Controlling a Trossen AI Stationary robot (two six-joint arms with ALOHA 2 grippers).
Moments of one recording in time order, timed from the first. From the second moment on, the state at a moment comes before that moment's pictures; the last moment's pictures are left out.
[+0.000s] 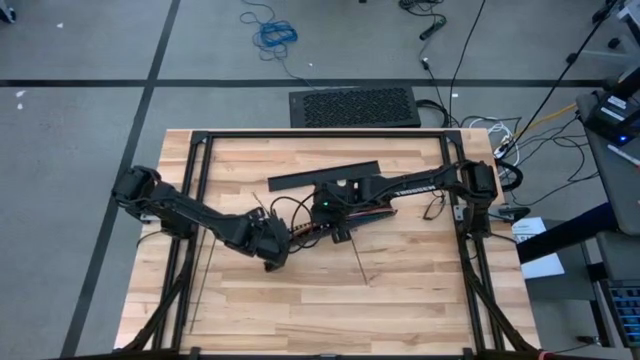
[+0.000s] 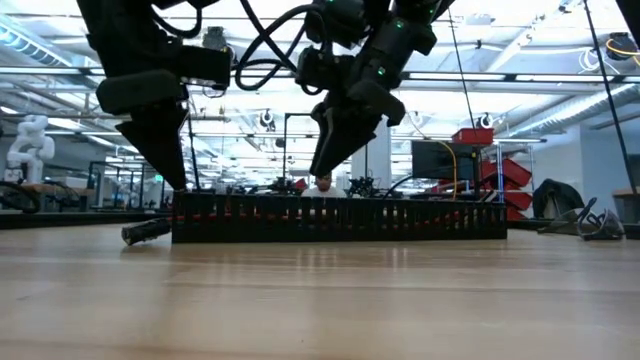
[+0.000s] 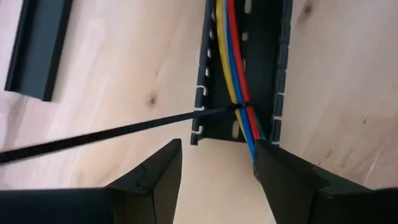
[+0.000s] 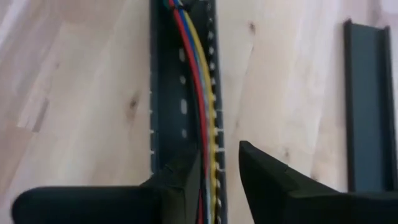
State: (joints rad) left arm -0.33 1.56 0.97 -0.79 -0.37 -0.68; right arm -0.04 1.90 1.40 -0.51 -0.01 -0.32
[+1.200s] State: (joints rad) left arm -0.19 1.75 0.97 0.19 -0.38 -0.13; right arm 0.14 1.44 0.72 -0.13 0.21 0.01
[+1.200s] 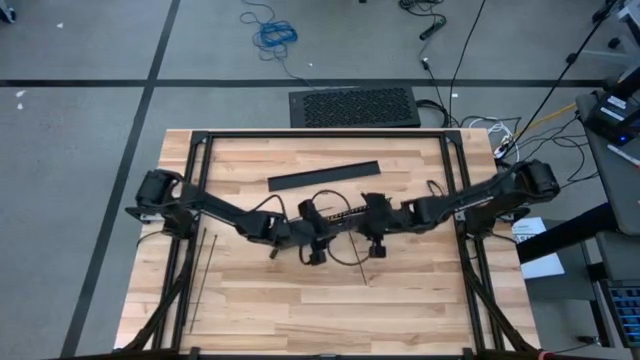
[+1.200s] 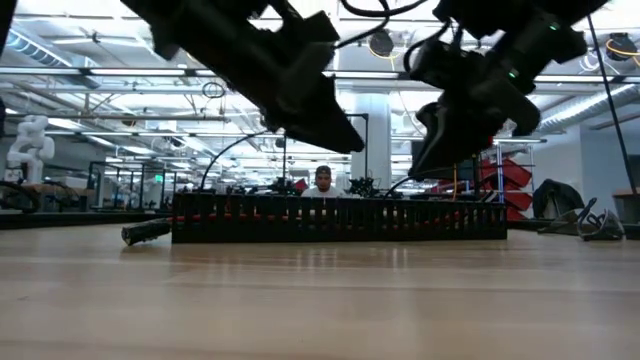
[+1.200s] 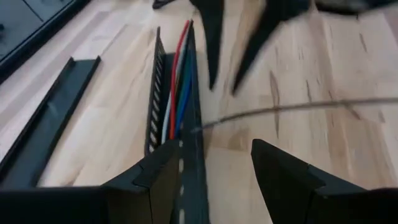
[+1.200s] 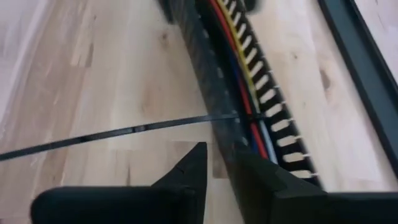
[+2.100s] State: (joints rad) left arm -0.11 1.97 1.00 0.40 -0.32 -0.12; right arm 0.22 1.44 0.60 0.11 0.36 -0.05
